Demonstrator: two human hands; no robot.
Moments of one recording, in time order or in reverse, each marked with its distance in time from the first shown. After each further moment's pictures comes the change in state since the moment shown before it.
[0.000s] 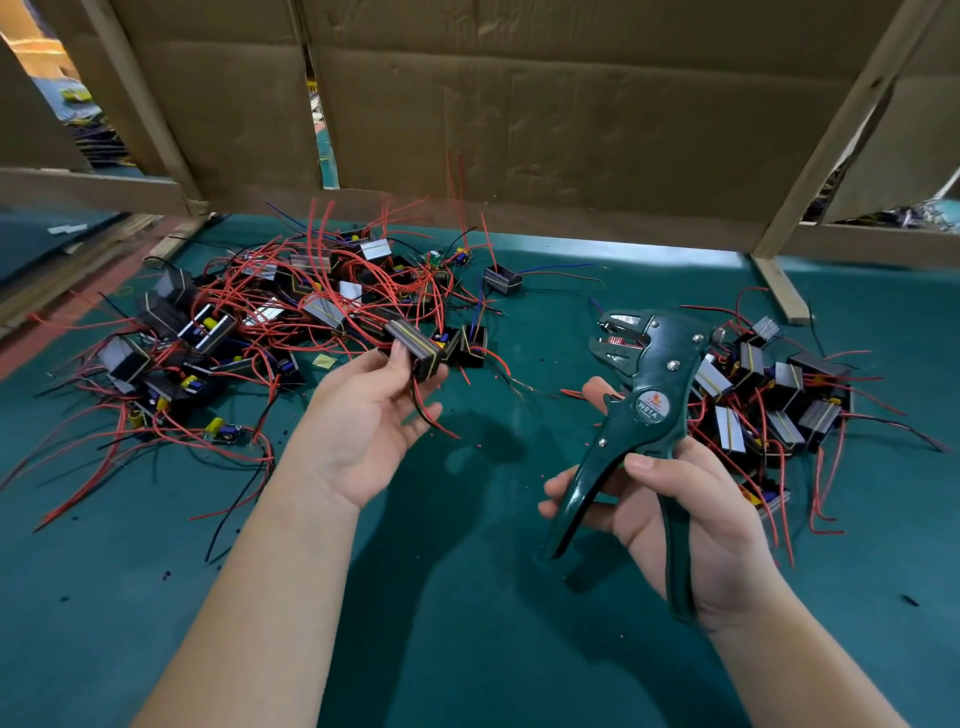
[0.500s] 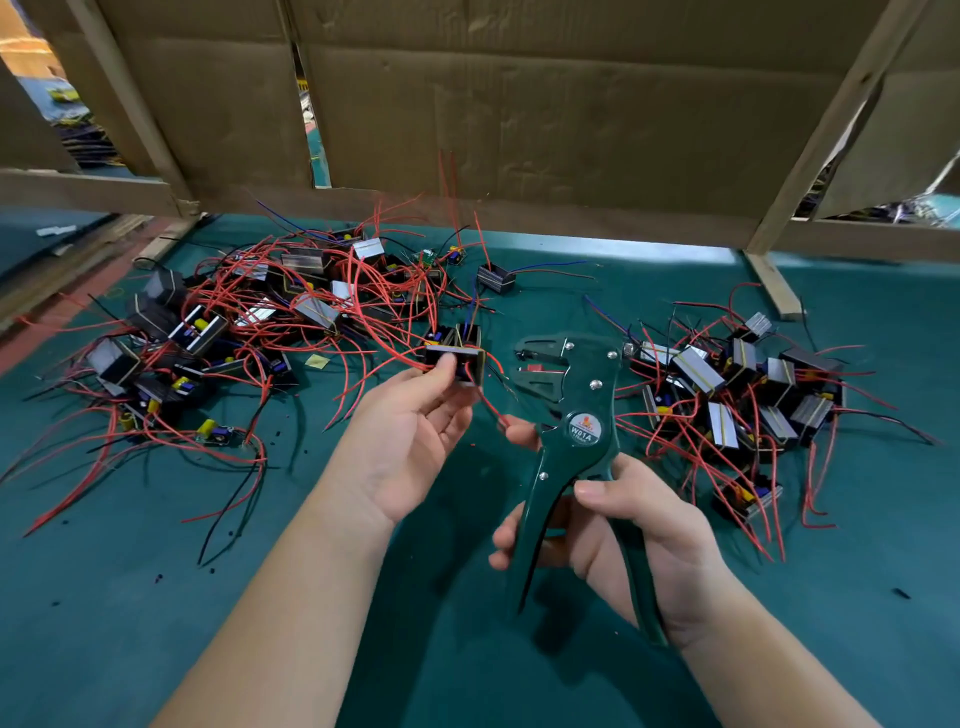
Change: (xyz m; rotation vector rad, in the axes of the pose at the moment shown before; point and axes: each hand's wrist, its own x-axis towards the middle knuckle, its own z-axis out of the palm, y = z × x) left_hand -0.001 -0.024 0.021 -0.101 -0.002 -0.093; right_hand -0.002 0.007 0.017 0.091 -0.237 0.239
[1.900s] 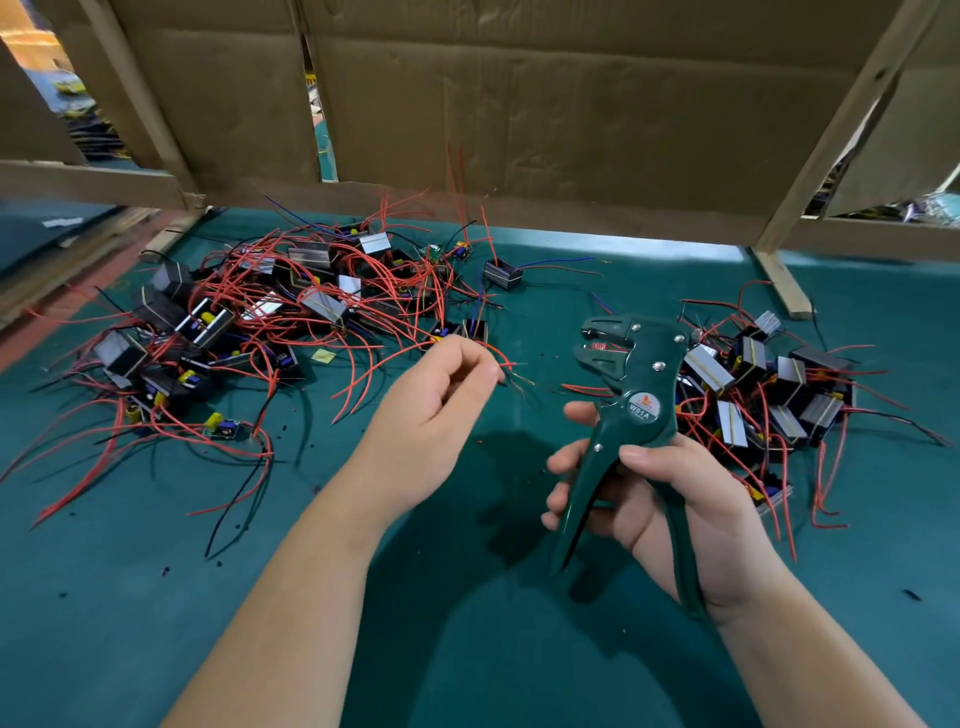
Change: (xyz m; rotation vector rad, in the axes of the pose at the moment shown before) left_hand -0.008 0.001 -0.009 0.930 -0.247 0.591; right_hand -0.002 -0.015 -0.017 -0.065 0.170 -0.069
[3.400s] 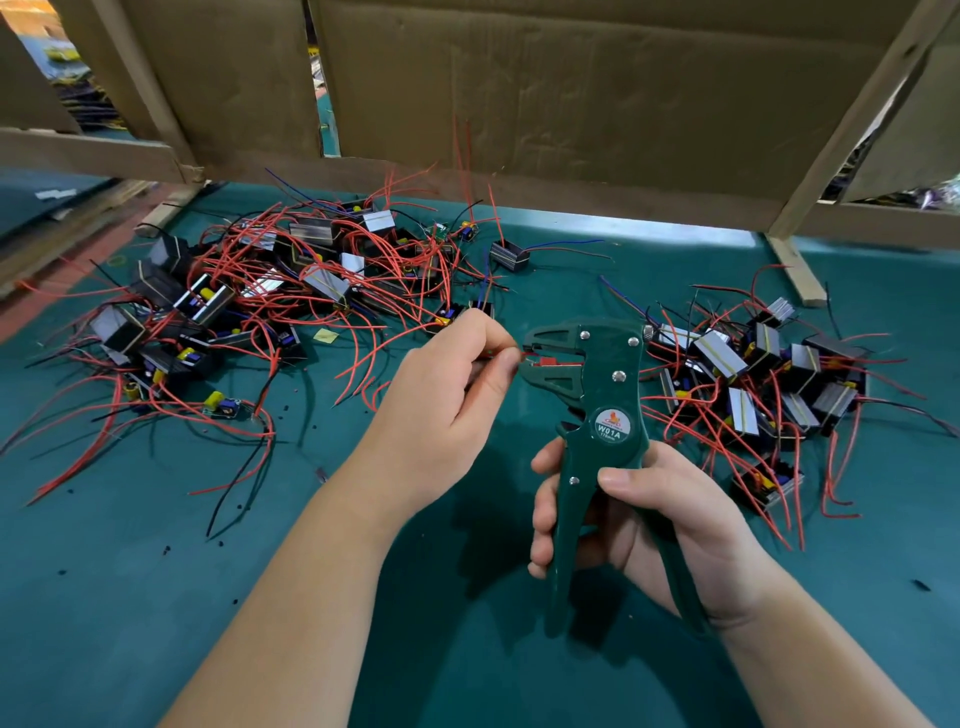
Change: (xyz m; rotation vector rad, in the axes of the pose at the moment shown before) left_hand -0.004 0.006 0.001 0.202 -0.005 0.194; right_hand -0.005 0.007 0.007 -0.070 -0.241 0.167
